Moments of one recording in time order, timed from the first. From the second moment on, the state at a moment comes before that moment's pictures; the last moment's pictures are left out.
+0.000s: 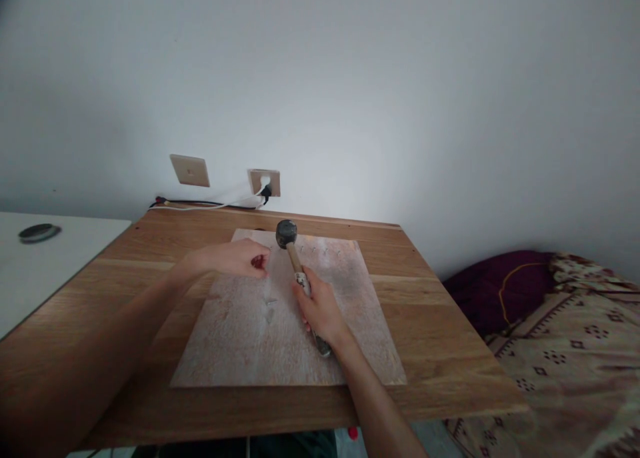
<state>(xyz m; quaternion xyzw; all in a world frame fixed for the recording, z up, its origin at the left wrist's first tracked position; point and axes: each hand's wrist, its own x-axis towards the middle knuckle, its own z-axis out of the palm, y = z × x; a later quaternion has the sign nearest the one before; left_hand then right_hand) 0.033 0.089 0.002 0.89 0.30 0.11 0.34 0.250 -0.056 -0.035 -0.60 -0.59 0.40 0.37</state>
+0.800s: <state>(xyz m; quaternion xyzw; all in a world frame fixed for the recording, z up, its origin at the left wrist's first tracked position) 0.032 0.124 -0.030 0.88 0.36 0.20 0.24 0.251 -0.057 -0.042 -0.59 -0.57 0.42 0.39</state>
